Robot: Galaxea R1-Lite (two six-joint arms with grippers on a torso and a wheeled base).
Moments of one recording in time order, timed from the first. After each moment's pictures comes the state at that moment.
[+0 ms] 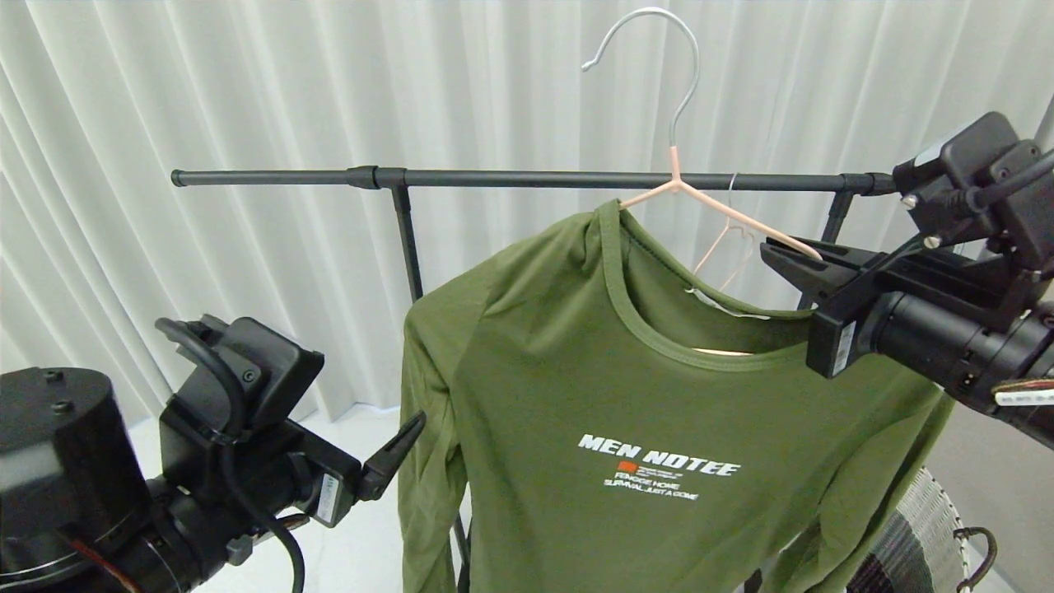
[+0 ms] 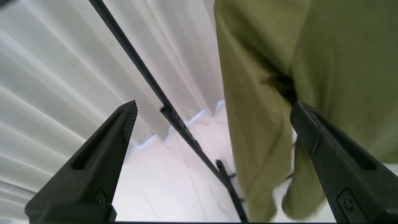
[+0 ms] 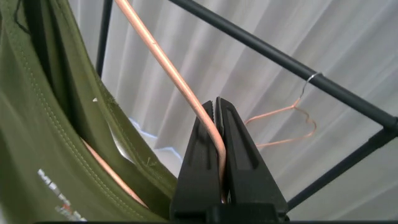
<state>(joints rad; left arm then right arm) -0.61 1.31 -0.37 -0.72 0.29 0.33 0.81 1.36 -0.77 -0.66 -0.25 -0.34</state>
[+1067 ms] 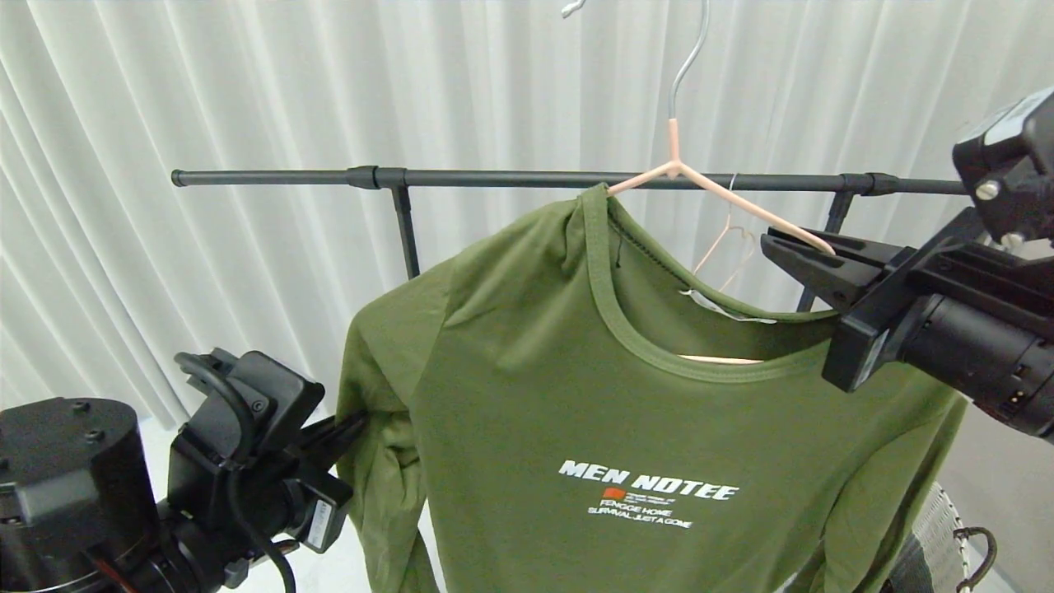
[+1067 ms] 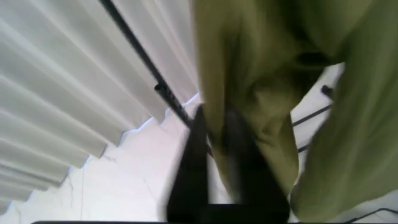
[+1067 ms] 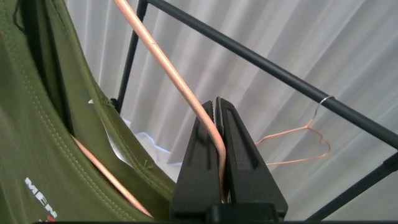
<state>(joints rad) -0.57 1.31 -0.31 -0.72 0.28 0.32 0.90 1.32 -0.77 -0.66 -0.25 -0.35</state>
